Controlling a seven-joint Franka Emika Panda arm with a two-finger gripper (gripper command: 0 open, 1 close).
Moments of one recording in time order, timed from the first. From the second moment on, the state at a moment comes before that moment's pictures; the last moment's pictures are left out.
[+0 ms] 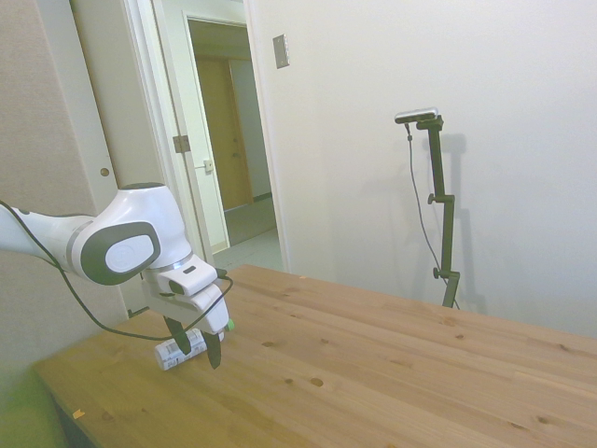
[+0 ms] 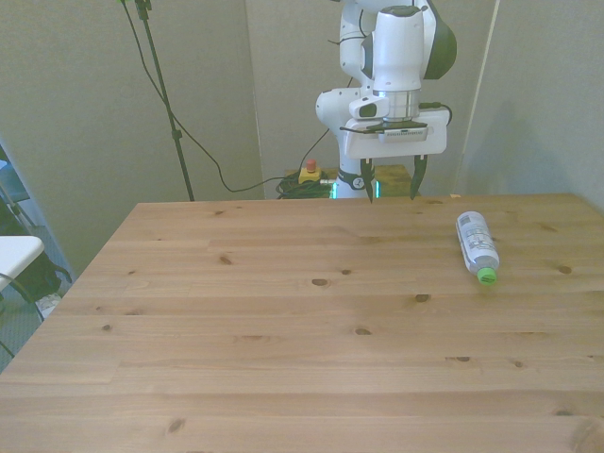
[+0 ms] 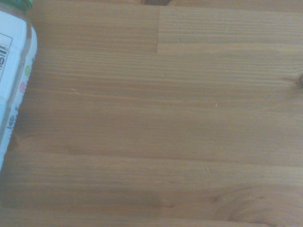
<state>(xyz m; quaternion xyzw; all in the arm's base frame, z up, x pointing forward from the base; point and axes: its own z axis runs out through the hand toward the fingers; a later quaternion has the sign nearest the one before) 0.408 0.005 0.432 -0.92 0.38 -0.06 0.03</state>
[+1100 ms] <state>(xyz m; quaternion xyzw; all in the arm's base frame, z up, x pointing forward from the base) 0.537 0.159 0.408 -0.89 0.43 -0.11 0.07</state>
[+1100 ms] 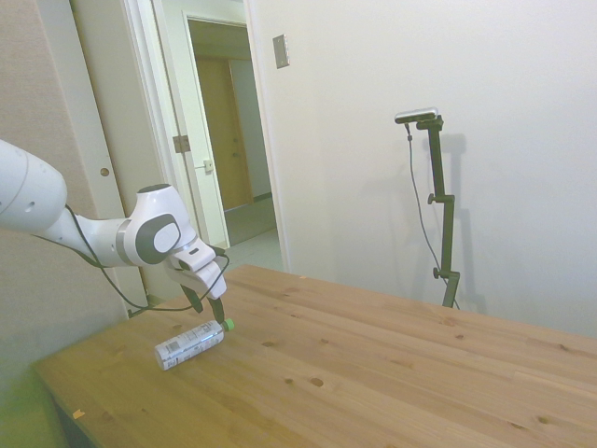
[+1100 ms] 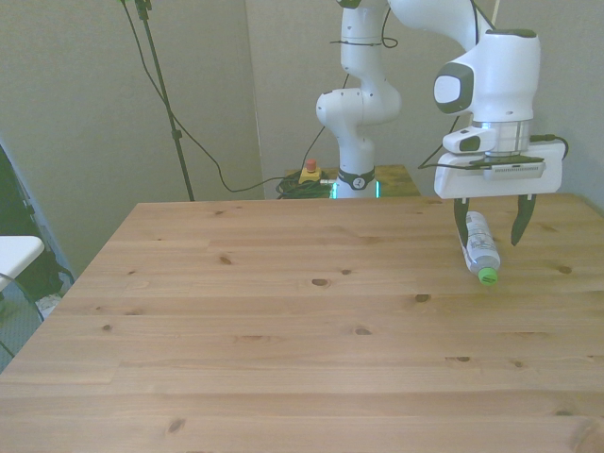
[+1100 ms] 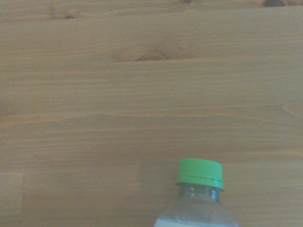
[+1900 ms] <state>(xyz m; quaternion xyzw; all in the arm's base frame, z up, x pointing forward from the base) 0.573 0.164 0.360 -0.87 0.47 -0.12 0.06</state>
